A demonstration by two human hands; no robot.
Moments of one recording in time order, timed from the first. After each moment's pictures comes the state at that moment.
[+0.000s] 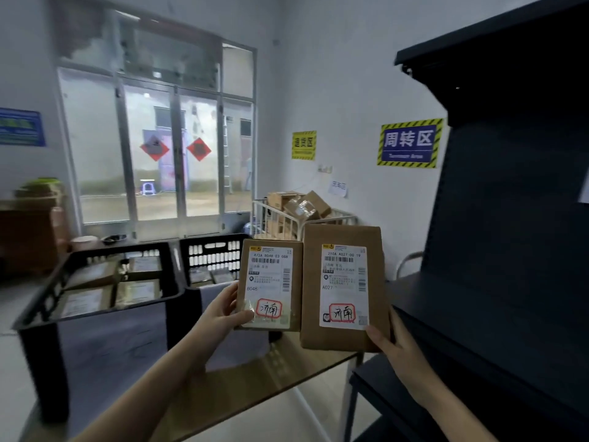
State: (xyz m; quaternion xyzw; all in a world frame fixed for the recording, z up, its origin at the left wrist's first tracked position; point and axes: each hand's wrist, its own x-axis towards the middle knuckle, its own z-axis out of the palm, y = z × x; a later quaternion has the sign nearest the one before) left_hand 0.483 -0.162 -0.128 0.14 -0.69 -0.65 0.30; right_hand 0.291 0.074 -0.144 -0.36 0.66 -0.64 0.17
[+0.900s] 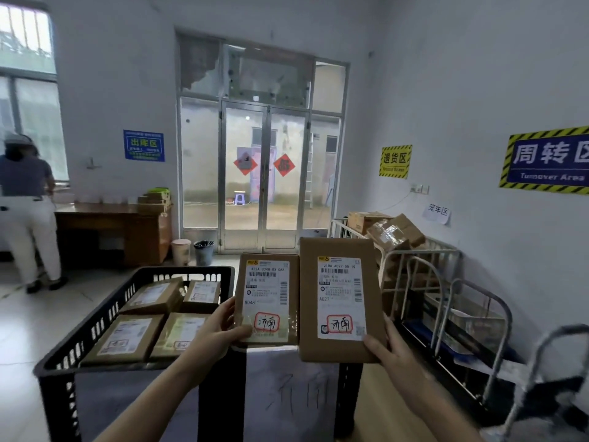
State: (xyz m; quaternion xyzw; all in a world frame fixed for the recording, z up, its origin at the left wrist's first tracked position) left_hand 0.438 -0.378 -0.136 0.27 -0.64 -0.61 0.38; right_hand 0.174 -0.221 -0.140 -0.46 0.59 -0.60 0.29
